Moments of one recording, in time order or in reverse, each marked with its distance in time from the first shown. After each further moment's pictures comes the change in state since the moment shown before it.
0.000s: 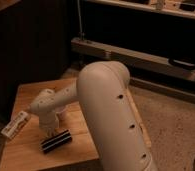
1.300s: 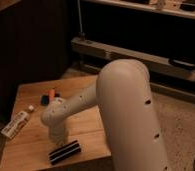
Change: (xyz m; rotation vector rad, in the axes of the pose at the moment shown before) arm 0.081 -0.023 0.005 -0.015 0.020 0.077
